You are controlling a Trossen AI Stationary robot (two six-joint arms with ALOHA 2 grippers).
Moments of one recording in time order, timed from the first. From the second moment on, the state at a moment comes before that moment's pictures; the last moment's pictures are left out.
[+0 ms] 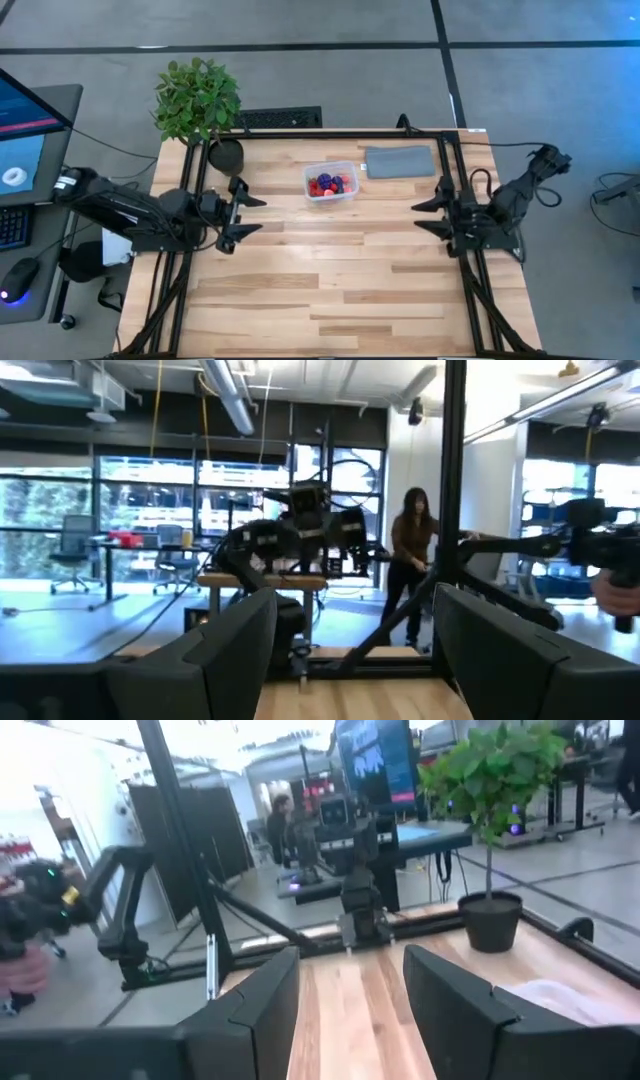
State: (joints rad) left arm -0.18 0.79 0.25 0.91 -0.09 -0.01; right arm 0.67 0.41 0.47 0.00 0.64 0.12
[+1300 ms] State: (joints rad) left arm -0.39 0.00 0.07 0.50 -0.24 0.18; right arm 0.75 0.00 0.54 -0.21 0.65 -0.15
